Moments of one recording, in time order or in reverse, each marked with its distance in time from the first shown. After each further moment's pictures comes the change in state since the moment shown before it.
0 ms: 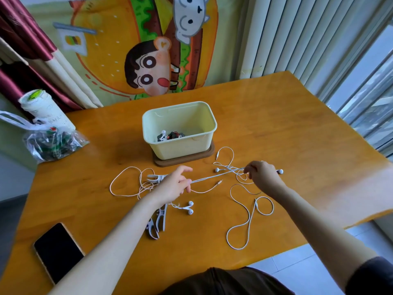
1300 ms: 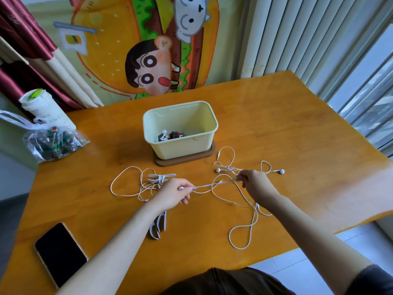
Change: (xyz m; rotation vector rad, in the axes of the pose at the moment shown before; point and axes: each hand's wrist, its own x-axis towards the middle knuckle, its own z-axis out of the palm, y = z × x) left_hand -0.007 -0.010 0.007 0.065 0.016 -0.030; right_hand -0.016 -0.006 0.016 -0.153 -0.111 -0.142
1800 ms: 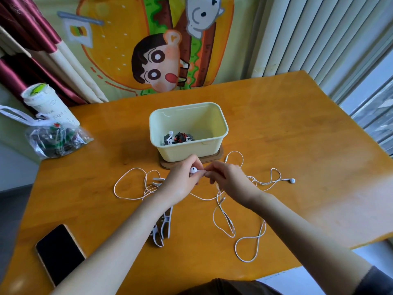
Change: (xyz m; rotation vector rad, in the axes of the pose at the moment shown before) left_hand 0.015 0.036 -0.027 -0.010 0.250 0.213; right_hand 0.012 -0.095 -0.012 0.374 -0.103 -0.373
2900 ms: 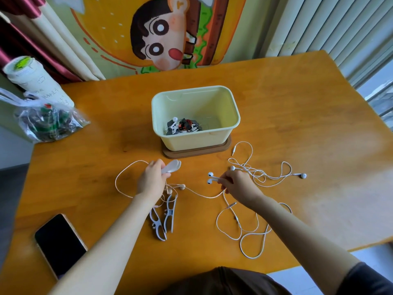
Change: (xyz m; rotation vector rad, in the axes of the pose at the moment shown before) left_hand 0.019 -0.129 0.000 0.386 0.185 -0.377; right_hand 0.020 0.067 0.037 -0.155 -0.123 0.342
